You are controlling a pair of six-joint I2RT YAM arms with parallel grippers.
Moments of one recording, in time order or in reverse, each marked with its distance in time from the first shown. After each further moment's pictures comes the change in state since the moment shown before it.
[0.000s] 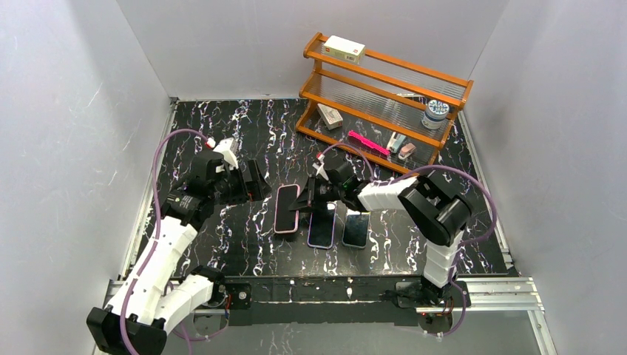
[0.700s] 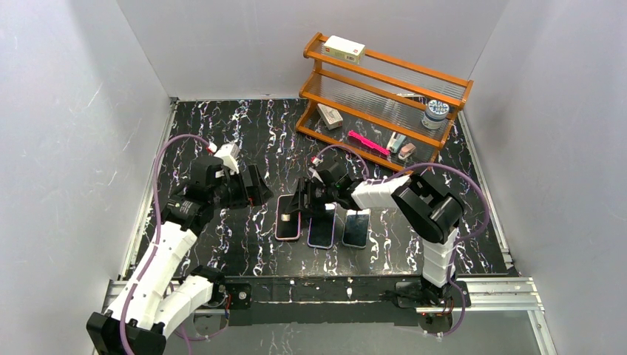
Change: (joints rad) left arm 0.000 -0.042 -0.045 0.011 0.037 -0.001; right arm 0.034 0.077 0.060 -0.129 0.057 -0.087
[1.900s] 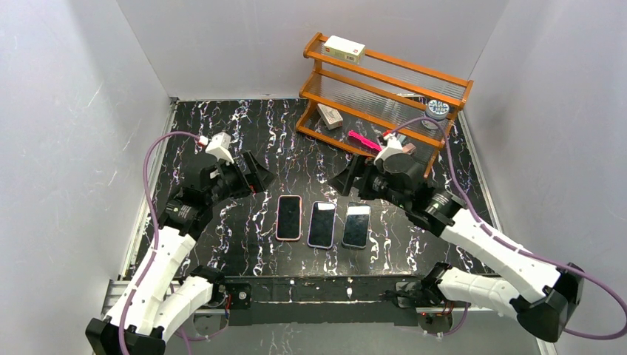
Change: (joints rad) left arm 0.000 -0.032 -0.029 0.220 0.008 -0.140; right arm -0.002 -0.903 -0.060 -0.554 0.531 -0.195
